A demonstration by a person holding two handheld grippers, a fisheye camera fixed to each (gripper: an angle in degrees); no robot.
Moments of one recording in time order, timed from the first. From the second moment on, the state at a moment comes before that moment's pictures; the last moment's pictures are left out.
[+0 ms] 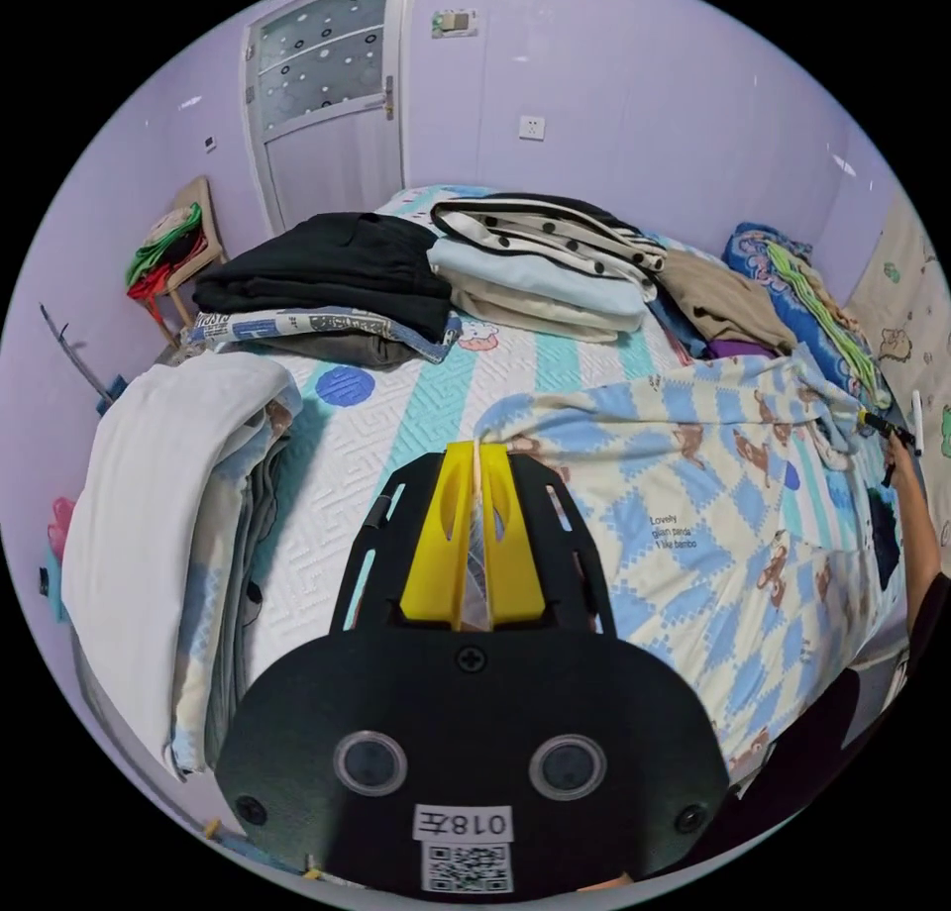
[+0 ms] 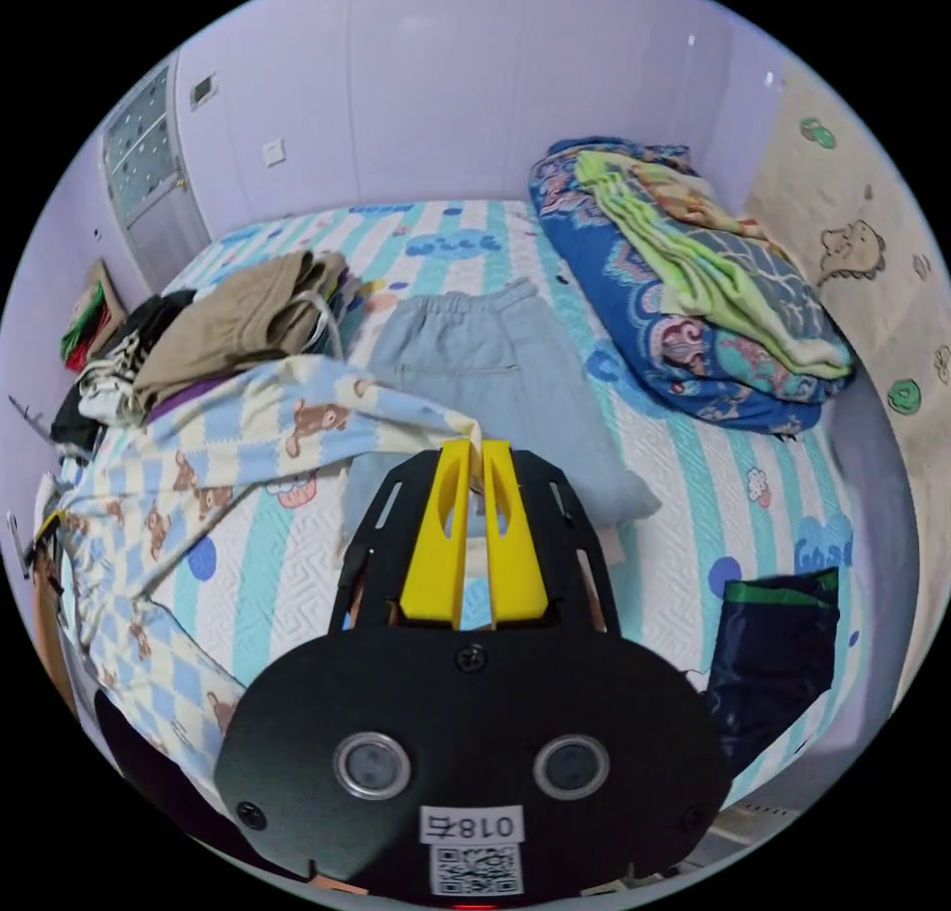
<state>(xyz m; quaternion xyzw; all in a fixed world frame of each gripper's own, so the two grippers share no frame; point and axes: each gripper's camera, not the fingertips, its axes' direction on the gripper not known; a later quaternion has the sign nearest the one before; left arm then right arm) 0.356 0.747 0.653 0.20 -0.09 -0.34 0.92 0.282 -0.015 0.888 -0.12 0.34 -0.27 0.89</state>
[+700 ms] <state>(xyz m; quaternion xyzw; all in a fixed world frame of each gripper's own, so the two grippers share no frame) 0.543 0.959 0.534 0.28 -0.01 -0.17 0.94 0.370 0.070 0.559 -0.11 0.34 -0.24 0.90</state>
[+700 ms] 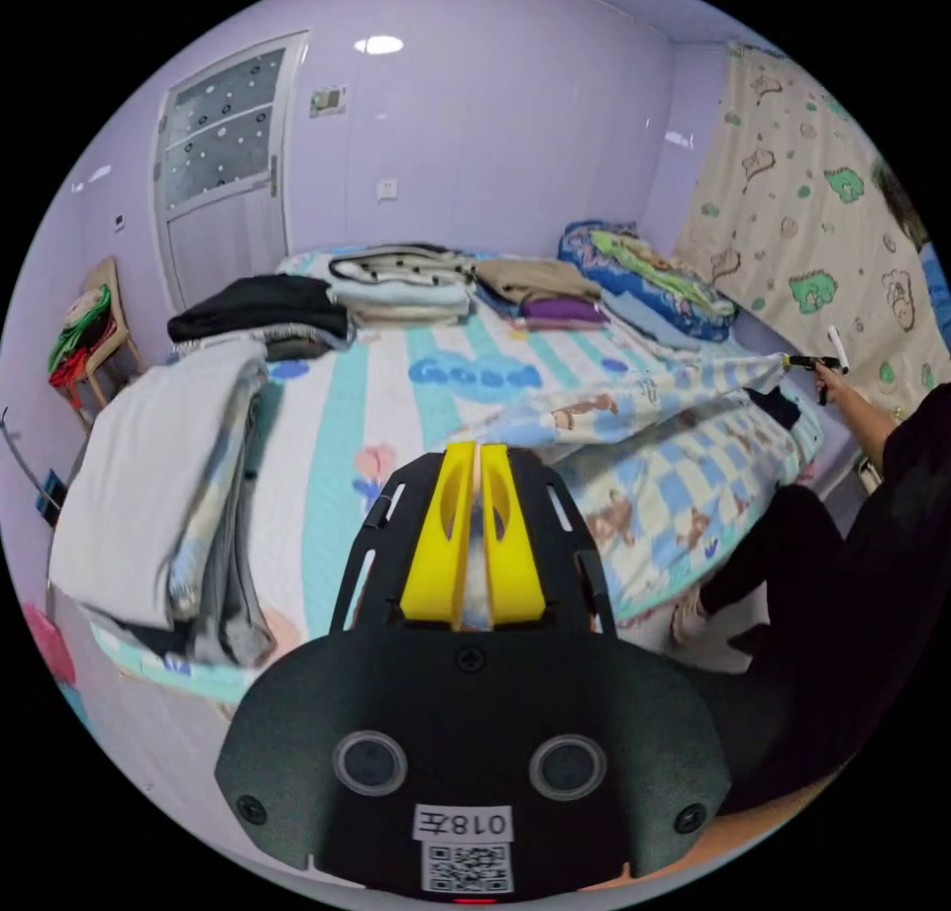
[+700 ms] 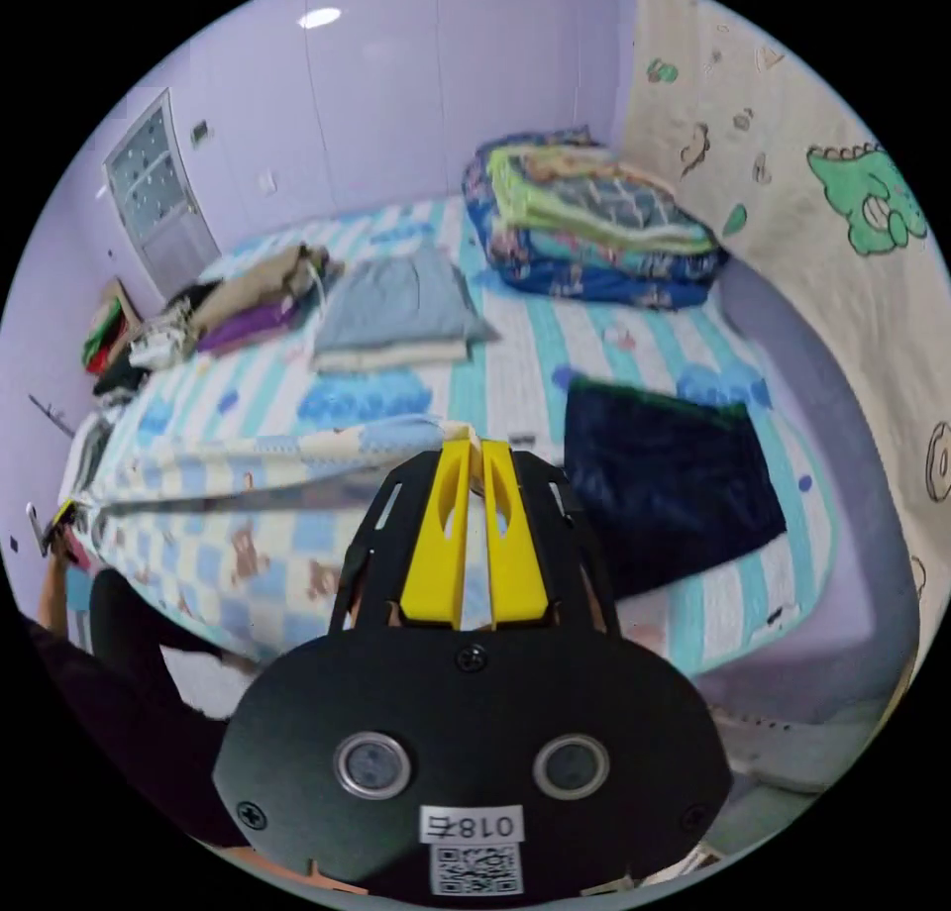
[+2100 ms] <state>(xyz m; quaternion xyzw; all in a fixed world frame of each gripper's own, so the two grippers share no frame) 0.609 0.992 0.473 0.14 -0.05 -0.25 0.96 0.424 0.249 0.479 -0.14 0.46 -0.29 0.82</state>
